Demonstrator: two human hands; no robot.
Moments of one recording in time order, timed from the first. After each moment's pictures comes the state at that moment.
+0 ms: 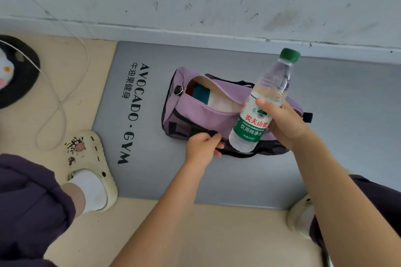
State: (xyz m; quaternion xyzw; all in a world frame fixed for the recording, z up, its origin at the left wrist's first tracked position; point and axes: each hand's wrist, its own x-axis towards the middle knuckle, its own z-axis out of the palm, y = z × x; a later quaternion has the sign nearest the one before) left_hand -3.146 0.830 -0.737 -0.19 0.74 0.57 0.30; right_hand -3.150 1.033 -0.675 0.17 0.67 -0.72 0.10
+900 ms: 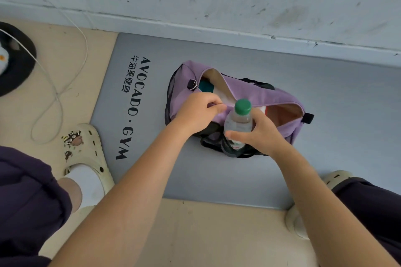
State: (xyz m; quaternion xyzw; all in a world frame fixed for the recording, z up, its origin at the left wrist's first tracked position) left_hand -3.227 0.812 -0.696 0.18 0.86 0.44 0.22; right_hand -3.139 0.996 -0.707 0.13 0.83 -0.53 0.13
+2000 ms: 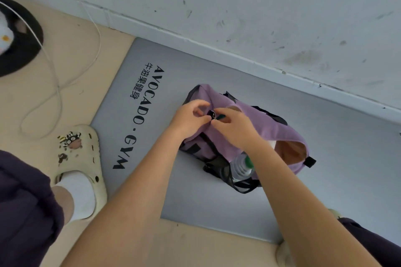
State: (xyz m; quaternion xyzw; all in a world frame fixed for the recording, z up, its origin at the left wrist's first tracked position) left_hand -3.277 0.759 -0.747 0.01 0.81 0.55 0.21; right_hand -3.236 0.909 -0.692 0.09 0.92 -0.34 0.18
